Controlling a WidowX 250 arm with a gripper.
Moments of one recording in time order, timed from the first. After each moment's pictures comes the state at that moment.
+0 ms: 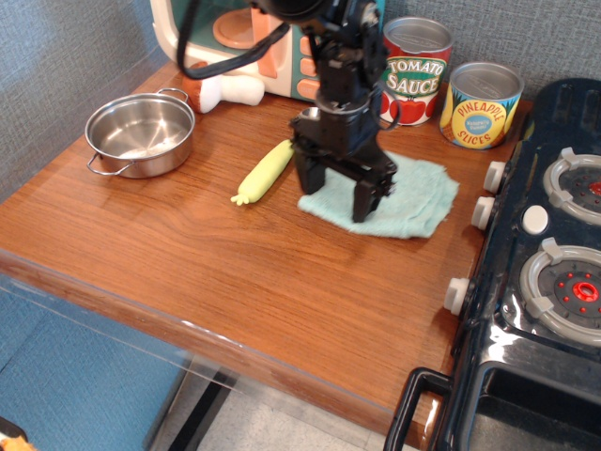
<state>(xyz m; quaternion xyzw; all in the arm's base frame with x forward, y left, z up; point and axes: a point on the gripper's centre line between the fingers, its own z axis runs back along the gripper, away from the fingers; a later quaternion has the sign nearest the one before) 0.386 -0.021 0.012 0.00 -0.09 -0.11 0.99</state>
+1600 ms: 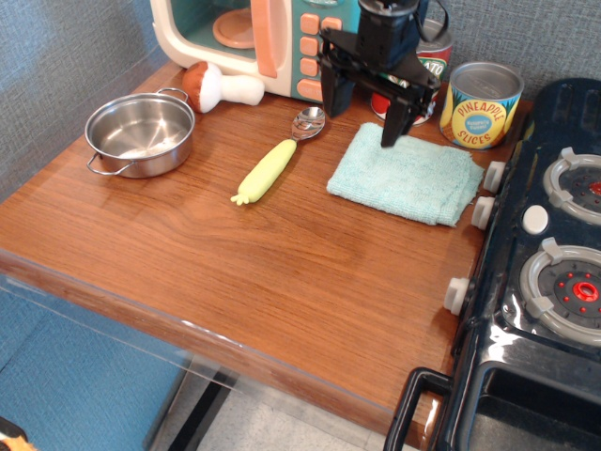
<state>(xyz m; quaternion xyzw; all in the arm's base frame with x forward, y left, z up) 0.405 -0.026 0.088 0.05 -0.09 -0.11 0.99</state>
